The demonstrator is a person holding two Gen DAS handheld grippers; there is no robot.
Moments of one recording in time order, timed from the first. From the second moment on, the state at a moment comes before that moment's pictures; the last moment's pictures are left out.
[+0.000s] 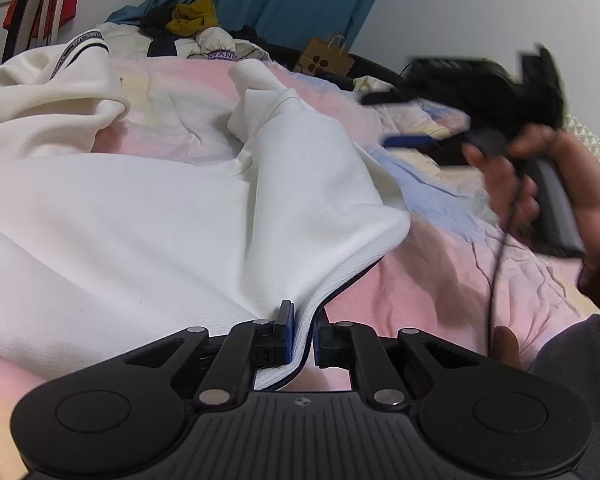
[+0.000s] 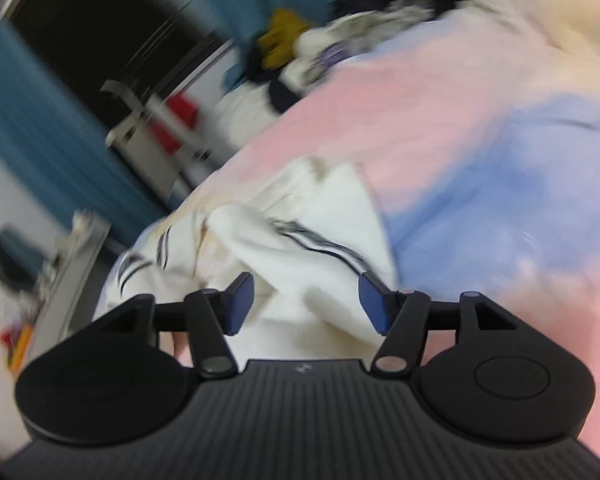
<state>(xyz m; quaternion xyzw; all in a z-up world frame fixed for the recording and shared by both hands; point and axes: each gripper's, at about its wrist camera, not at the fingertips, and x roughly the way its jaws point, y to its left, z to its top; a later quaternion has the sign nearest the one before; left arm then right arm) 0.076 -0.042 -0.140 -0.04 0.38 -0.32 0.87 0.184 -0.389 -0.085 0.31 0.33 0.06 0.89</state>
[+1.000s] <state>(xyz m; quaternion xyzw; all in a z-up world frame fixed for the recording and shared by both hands) 0.075 -0.045 -0.130 -0.07 0.33 -0.36 0.87 0.201 -0.513 -0.089 0.41 0.17 -0.10 0.89</state>
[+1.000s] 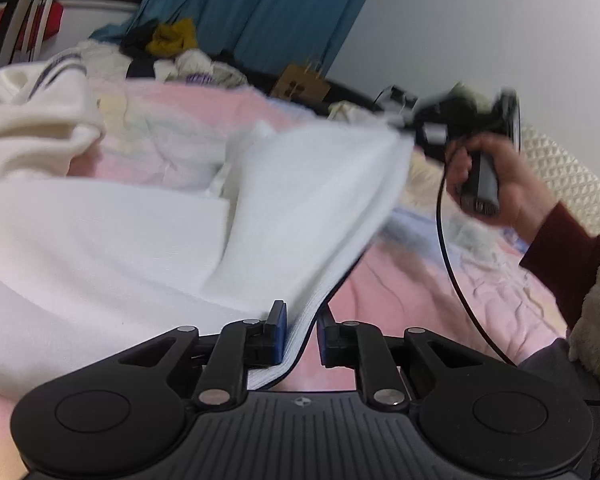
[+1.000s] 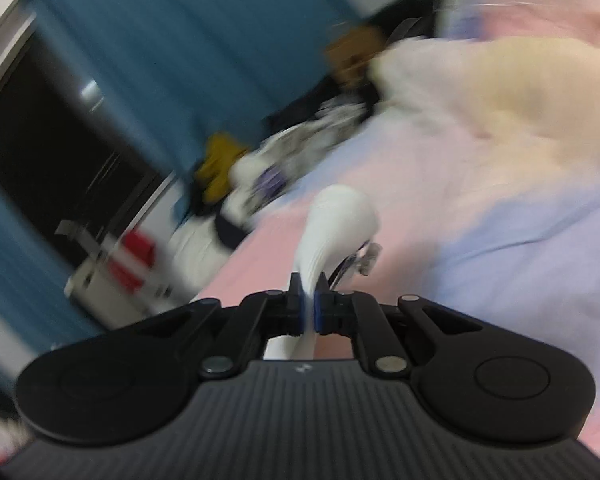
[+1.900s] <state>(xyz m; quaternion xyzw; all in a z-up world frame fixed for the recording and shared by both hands) 0.020 0.262 -0.113 -0.58 0.38 0.18 0.69 0.178 -0.558 -0.144 0.48 0.21 -0.18 0.83</state>
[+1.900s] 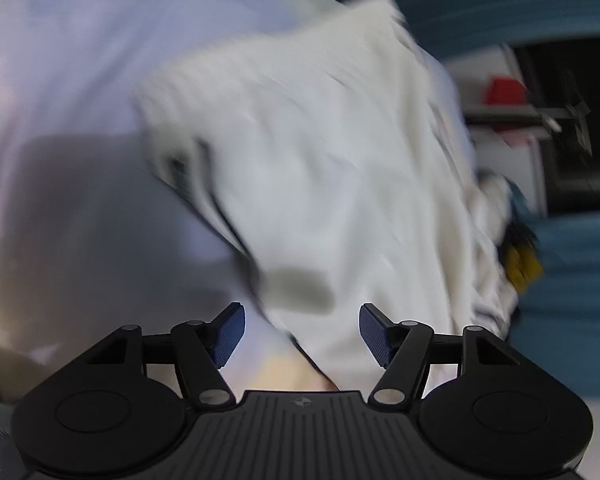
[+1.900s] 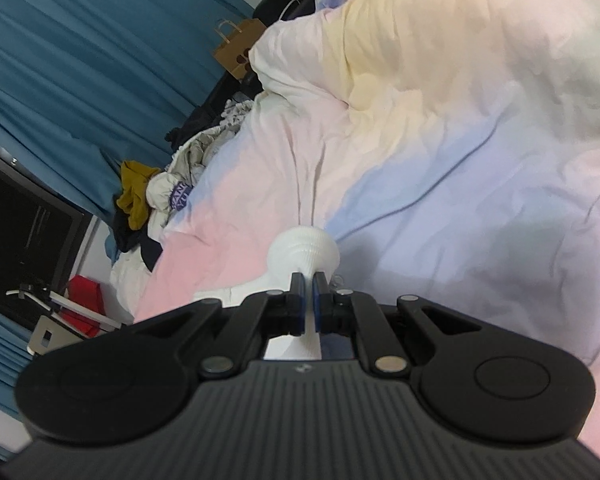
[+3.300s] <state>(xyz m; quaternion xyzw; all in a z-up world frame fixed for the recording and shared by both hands) -0.079 0.327 -0.071 -0.52 0.37 0.15 0.75 0.123 -0.584 -0.177 0.44 0.25 -0.38 0.77</state>
